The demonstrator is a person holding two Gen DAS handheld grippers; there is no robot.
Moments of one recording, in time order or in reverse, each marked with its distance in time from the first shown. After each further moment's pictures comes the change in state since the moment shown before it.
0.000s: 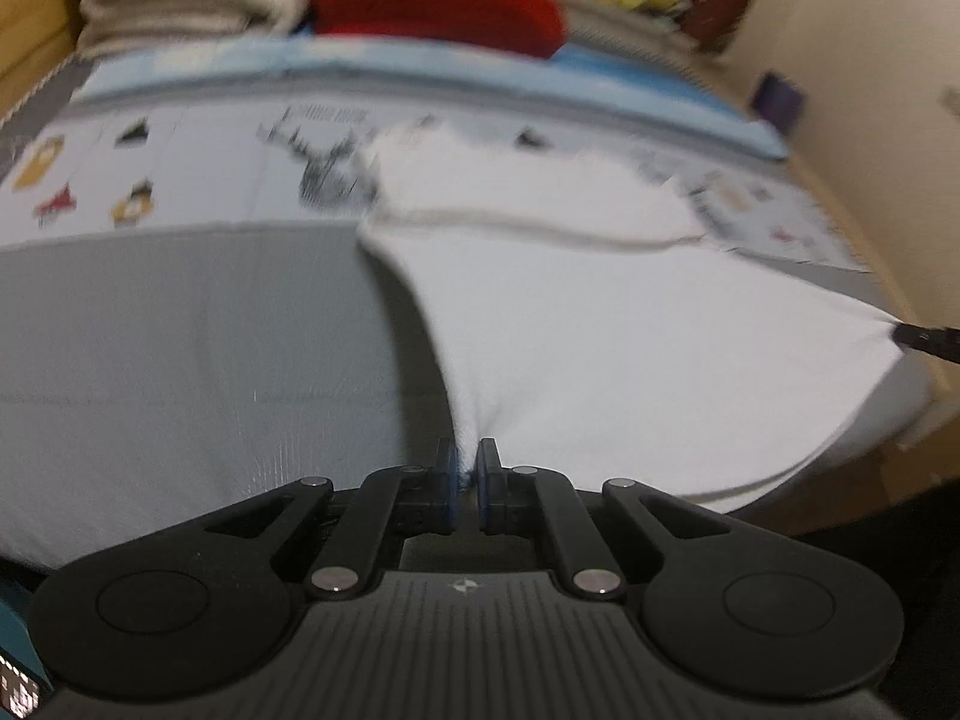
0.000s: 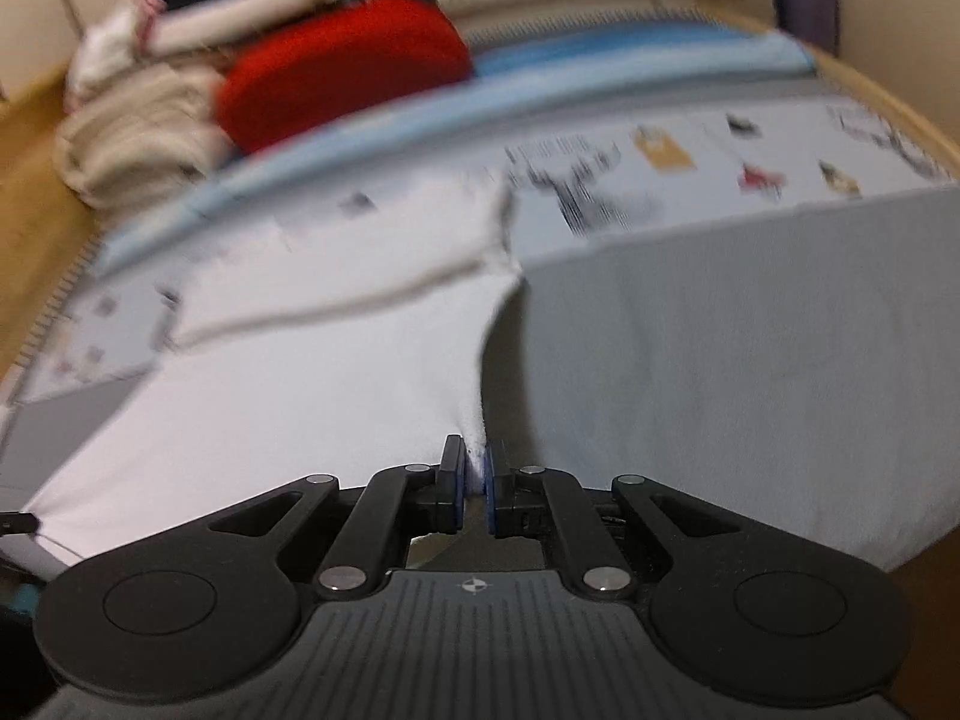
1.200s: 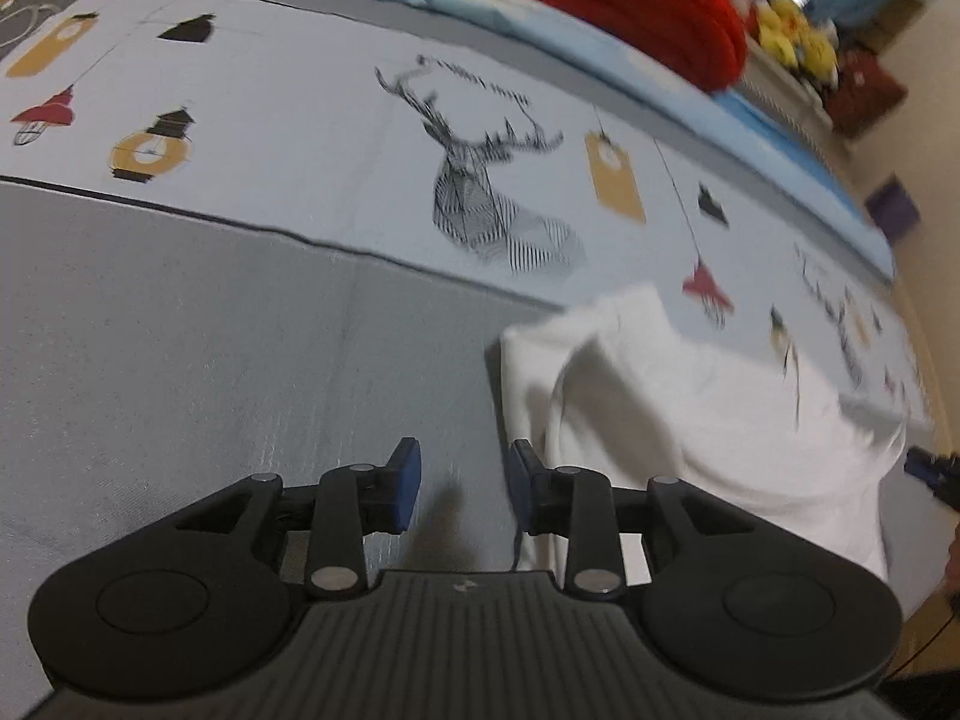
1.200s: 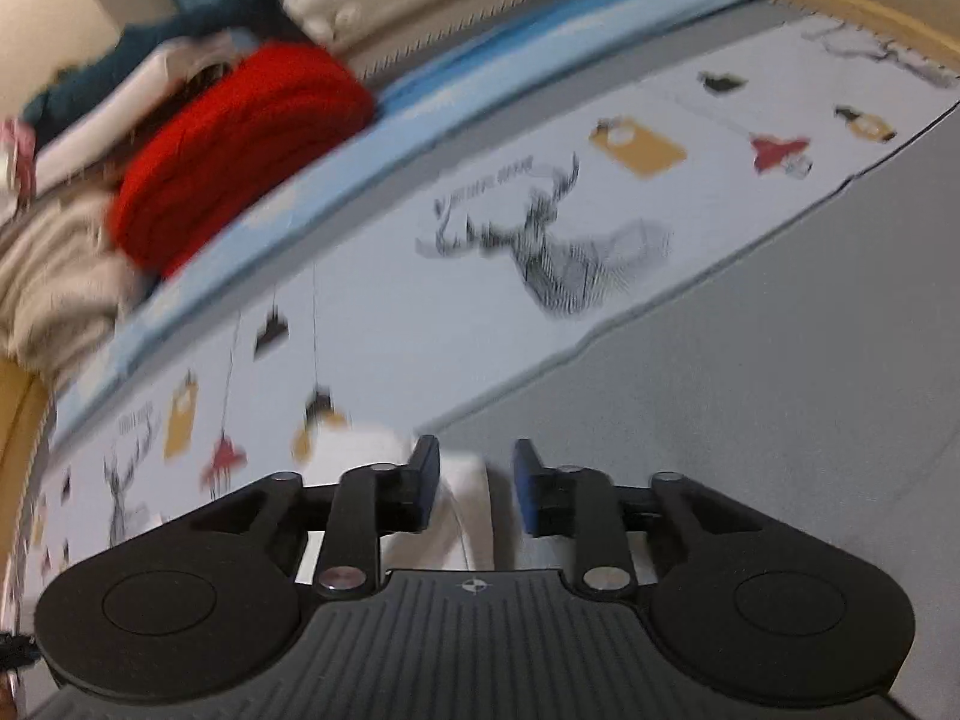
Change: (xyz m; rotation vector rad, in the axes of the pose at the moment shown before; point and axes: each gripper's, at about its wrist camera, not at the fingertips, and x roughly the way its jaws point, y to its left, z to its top) left arm 0.189 0.155 0.105 -0.291 0.092 0.041; right arm 0.196 -0.061 0.076 0.254 0.042 -0.047
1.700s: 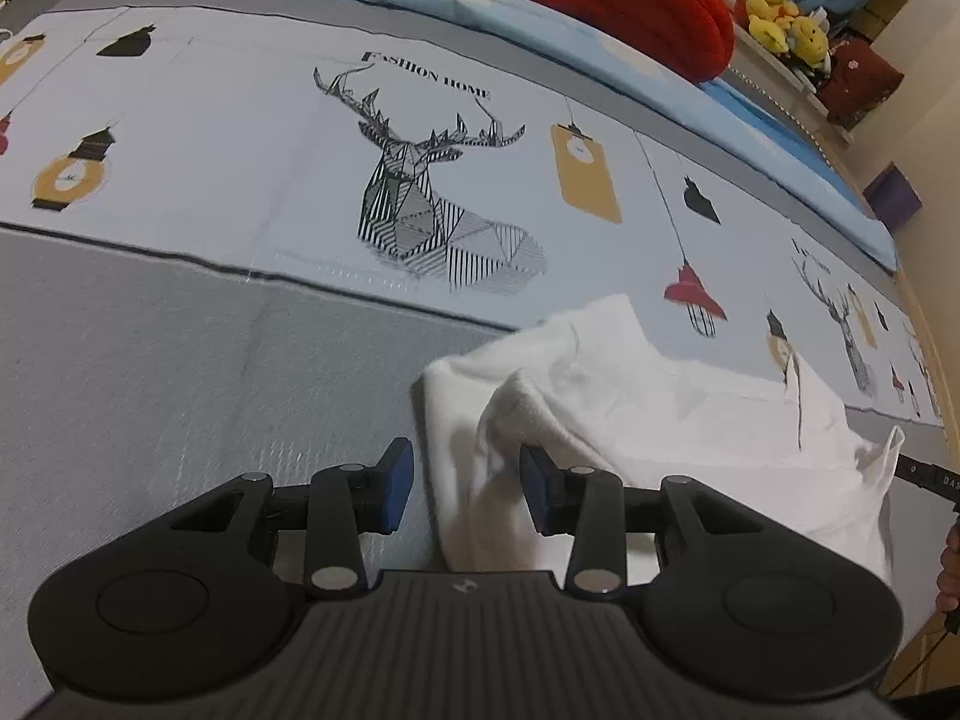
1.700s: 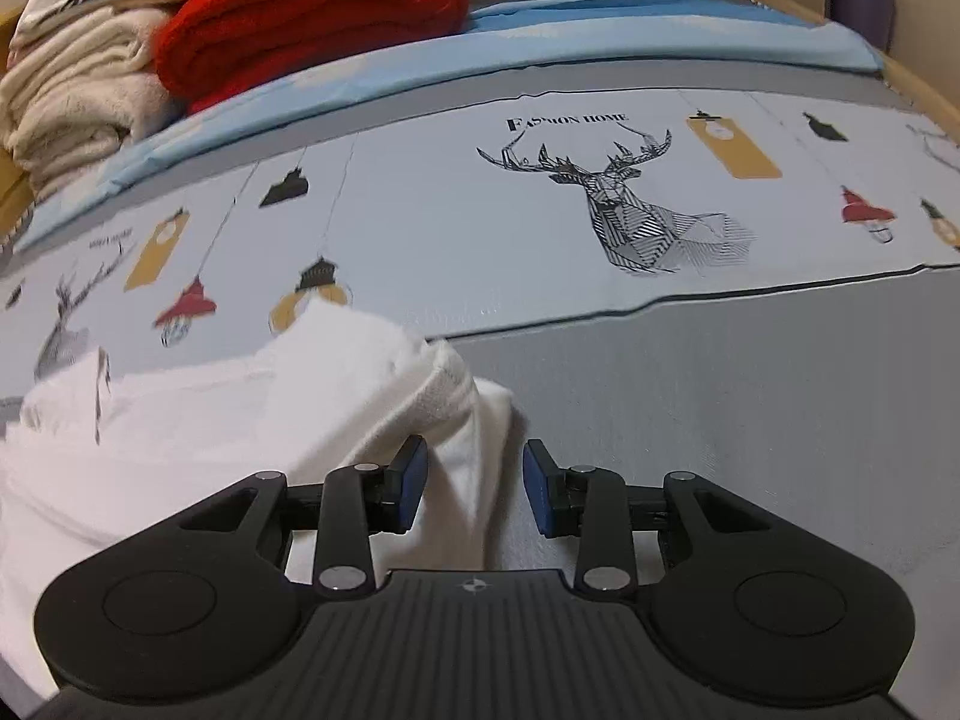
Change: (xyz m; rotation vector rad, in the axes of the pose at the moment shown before) left arm 0.043 -0.042 0.020 0.008 -0.022 0.011; right arm 0.047 0.043 -0.006 -0.274 0.063 -0.064
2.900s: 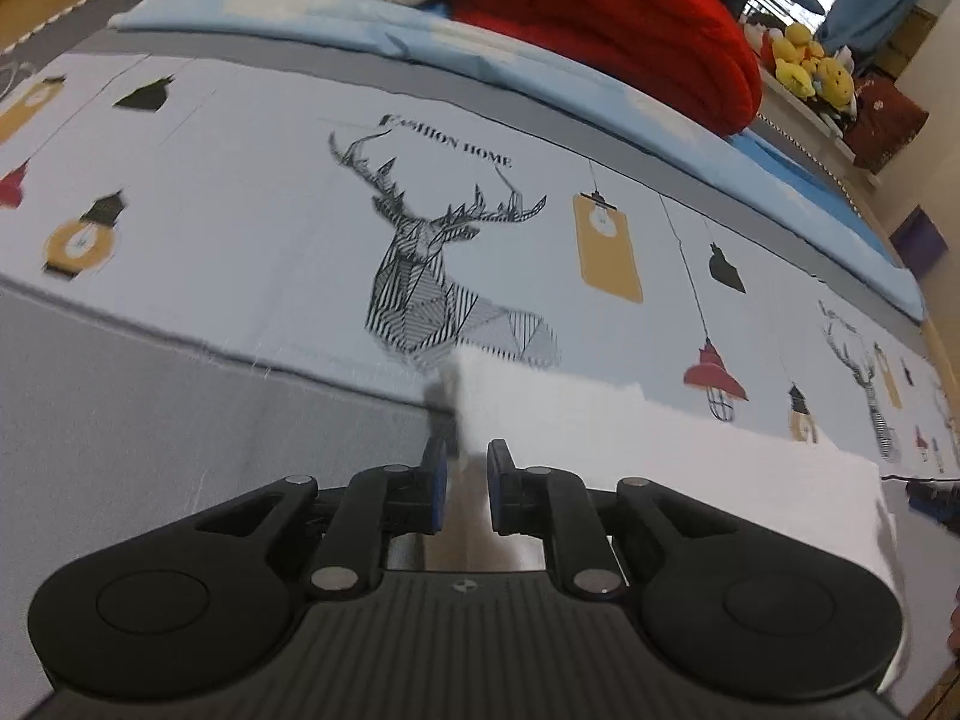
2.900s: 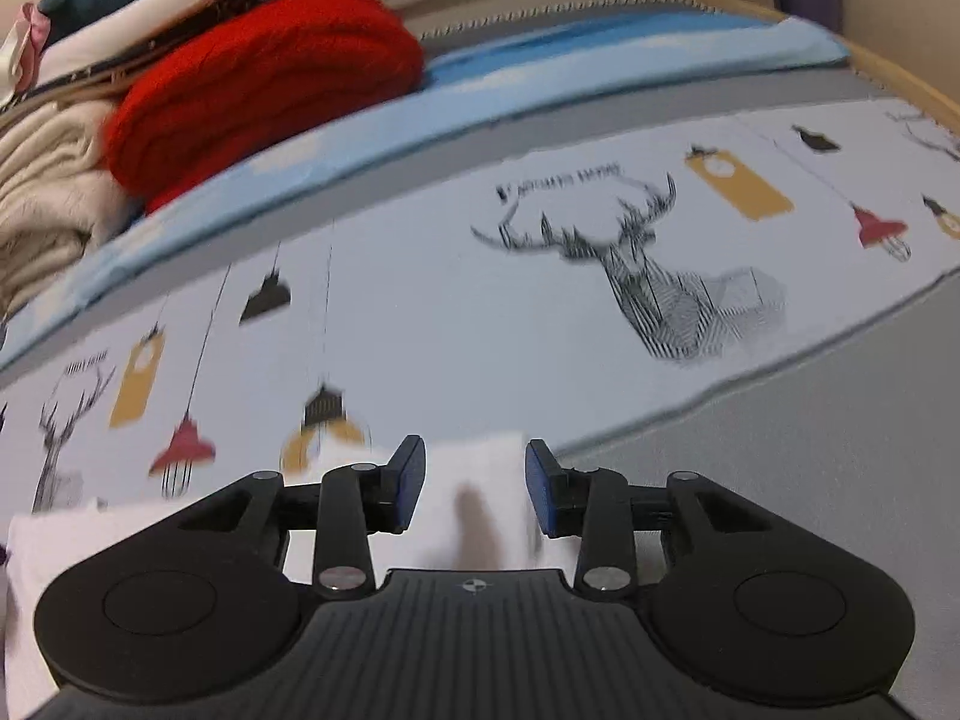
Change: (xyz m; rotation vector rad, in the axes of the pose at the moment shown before) left arm -0.004 -0.004 0.026 -0.042 -0.083 0.051; right arm 0.016 0.016 0.034 0.143 -0.061 -0.034
